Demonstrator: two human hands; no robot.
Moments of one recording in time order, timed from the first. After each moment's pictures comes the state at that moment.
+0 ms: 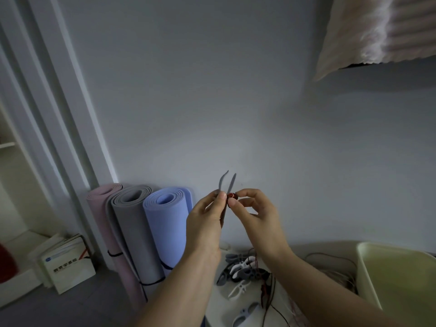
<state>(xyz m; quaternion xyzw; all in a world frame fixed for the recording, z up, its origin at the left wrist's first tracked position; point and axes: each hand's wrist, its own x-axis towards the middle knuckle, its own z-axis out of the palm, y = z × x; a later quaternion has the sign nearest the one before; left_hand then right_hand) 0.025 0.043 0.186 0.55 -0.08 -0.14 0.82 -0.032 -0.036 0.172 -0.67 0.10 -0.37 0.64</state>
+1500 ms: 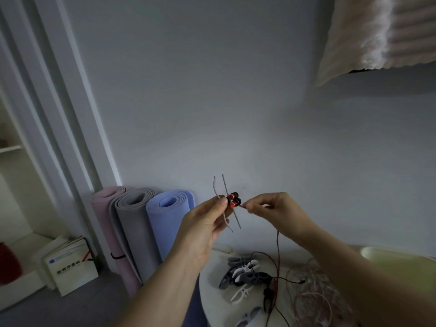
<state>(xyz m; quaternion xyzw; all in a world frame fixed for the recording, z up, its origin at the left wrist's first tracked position) 0.037 0.062 0.194 0.54 -0.14 -0.24 0.79 -0.041 -0.091 0.192 -0.83 0.08 -0.25 0.50</state>
